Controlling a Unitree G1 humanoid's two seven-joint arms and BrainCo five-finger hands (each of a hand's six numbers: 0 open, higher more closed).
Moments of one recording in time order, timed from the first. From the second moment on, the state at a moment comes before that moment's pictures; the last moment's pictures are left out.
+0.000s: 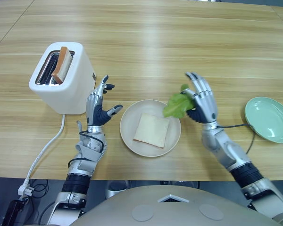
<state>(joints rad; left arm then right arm) 0.04 0.26 -0.09 0.15 0.64 -0.53 0.56 -0.03 -0.46 0.47 0.10 -0.87 -0.31 -0.72</state>
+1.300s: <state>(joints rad) -0.09 0.49 0.18 0.08 0.74 -0.16 0.61 -0.01 -0.51 0.56 0.15 -1.05 -0.26 -0.57</state>
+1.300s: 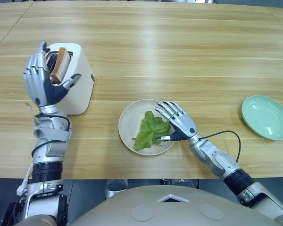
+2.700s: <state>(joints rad) -0.16 0.65 0.08 0.29 0.62 -0.09 0.41 0.08 -0.49 0.44 0.04 -1.05 -0.29 -0.59</state>
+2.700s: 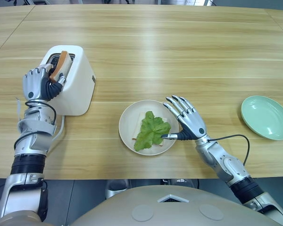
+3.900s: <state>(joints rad) -0.11 0.42 -0.35 0.22 -0.08 -0.66 -0.38 0.15 -0.57 0.41 -0.18 -1.14 -0.49 -0.74</state>
